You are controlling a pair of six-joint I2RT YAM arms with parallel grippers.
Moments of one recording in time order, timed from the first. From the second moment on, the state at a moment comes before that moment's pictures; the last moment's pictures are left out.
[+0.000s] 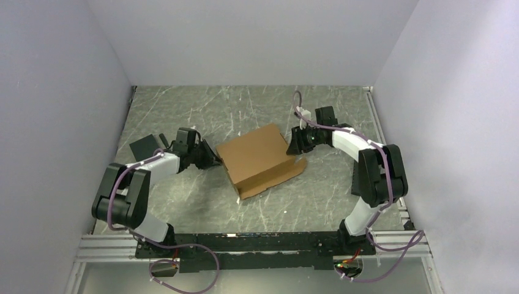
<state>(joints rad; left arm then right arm) -0.26 1.49 0.67 -0.02 0.32 -0.77 0.20 1.73 1.07 -0.34 -0.67 -0.11</state>
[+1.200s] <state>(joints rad) -0.09 1.42 1.01 -0.24 0.35 -0.49 0.28 1.36 0.86 -0.40 -0.86 -0.28</state>
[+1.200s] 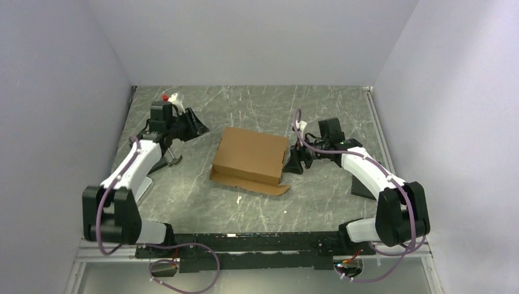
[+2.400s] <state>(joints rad) -0.74 0.95 0.44 0.18 0.23 -0.62 0.18 1.19 0.86 -0.59 -0.87 -0.73</state>
